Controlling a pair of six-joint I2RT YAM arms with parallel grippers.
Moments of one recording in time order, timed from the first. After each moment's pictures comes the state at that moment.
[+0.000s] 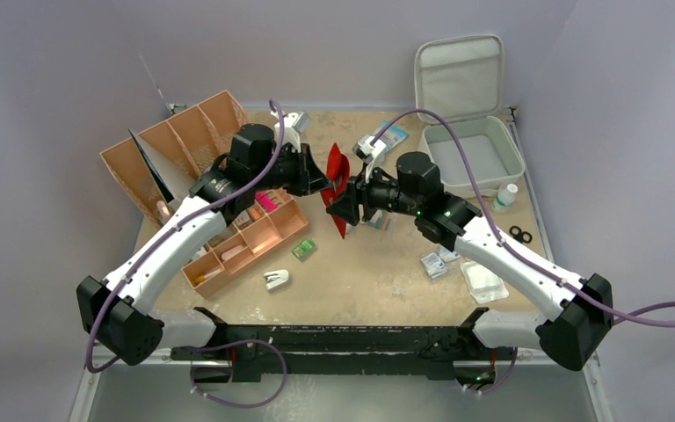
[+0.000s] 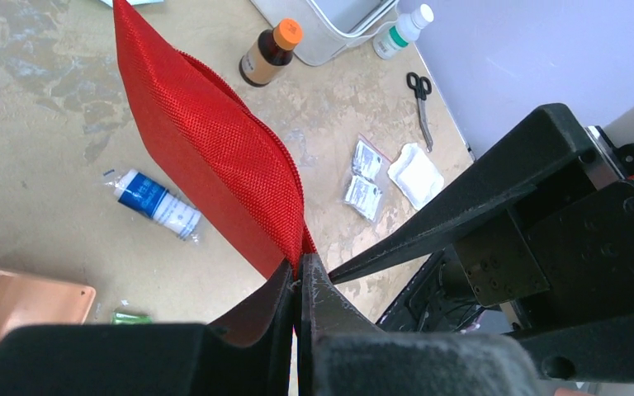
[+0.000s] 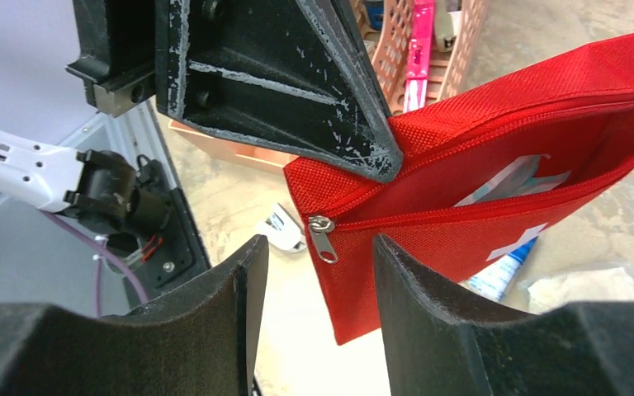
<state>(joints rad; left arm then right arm) -0.54 1.28 1.25 -0.41 0.39 -0.47 0.73 1.24 1.07 -0.14 -0.43 0.24</state>
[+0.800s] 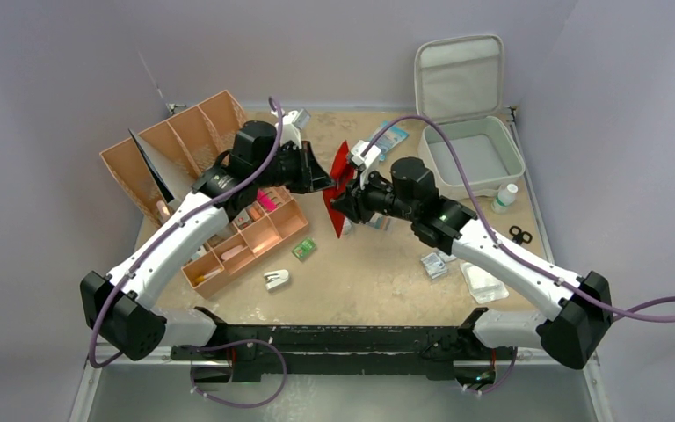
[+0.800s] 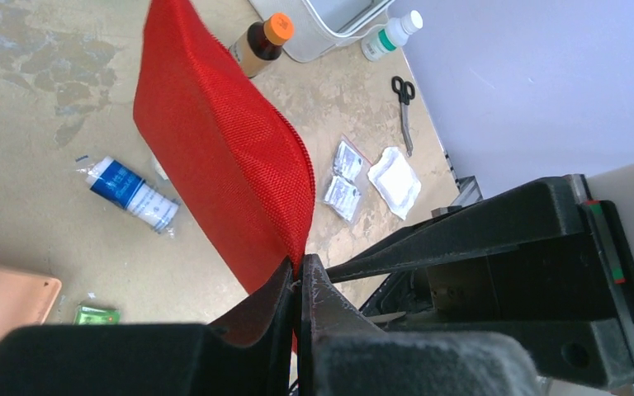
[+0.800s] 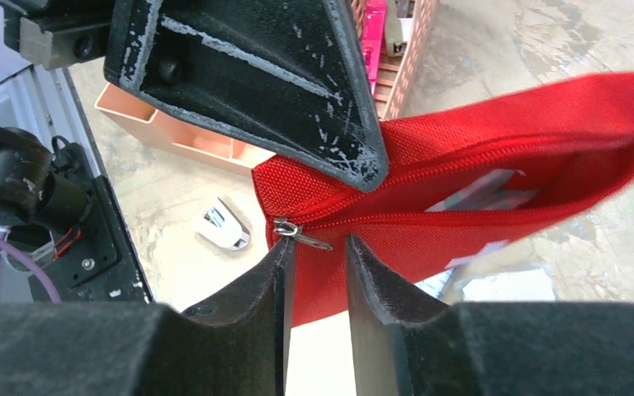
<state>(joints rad) -0.54 1.31 1.28 -0.43 0.39 -0.56 0.77 1.24 1.06 -0.15 -0.29 0.07</state>
